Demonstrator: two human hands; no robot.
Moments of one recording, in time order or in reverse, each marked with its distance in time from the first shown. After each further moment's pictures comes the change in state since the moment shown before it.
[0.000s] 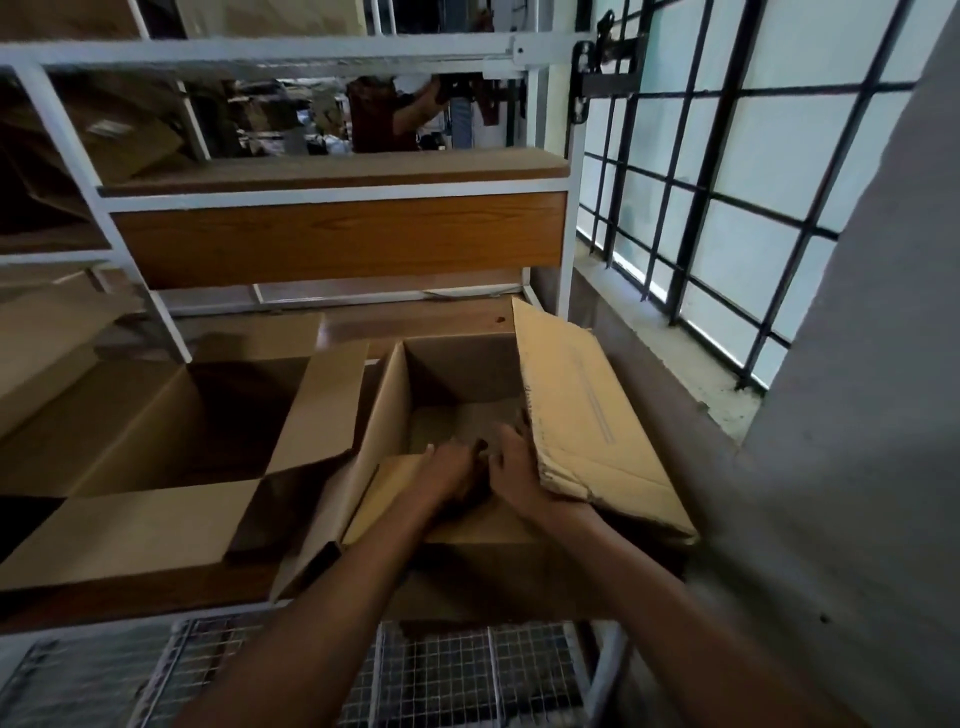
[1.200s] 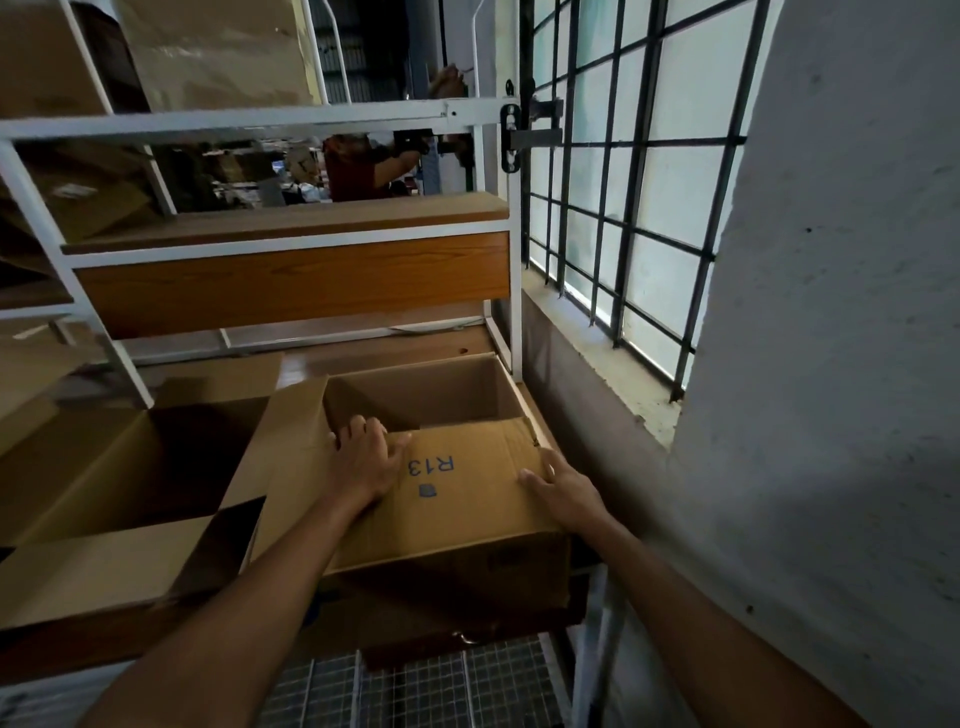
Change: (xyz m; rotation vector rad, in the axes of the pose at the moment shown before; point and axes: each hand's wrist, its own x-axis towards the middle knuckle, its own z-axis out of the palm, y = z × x) left_hand 0.005 -0.031 -0.030 -0.028 0.470 -0.103; right_hand -0.031 0.096 -0.079 0.250 -0.110 0.308
